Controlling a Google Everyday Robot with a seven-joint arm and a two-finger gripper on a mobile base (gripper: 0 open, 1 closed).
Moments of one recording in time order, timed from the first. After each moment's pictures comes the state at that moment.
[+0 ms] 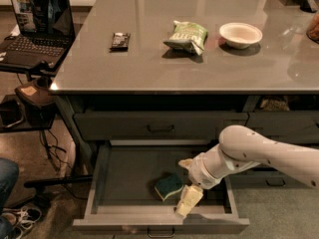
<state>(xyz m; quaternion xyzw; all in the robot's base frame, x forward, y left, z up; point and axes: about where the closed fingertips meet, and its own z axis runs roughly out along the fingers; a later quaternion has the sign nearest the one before) 0.429 -0.072 0.567 -0.59 0.74 0.27 0.18</state>
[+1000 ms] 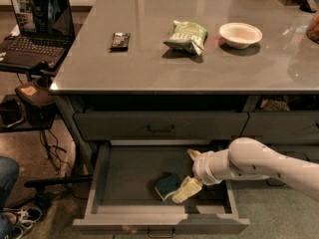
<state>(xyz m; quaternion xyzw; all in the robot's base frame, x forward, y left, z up) 0.481 -0.083 0.554 -0.53 0.77 0.22 0.29</state>
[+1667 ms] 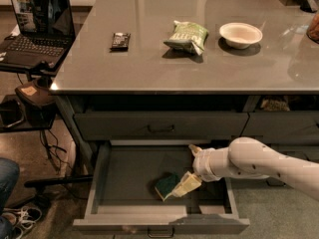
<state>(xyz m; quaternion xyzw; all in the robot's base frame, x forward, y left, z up) 0.502 -0.089 0.557 -0.51 0.77 0.19 0.32</state>
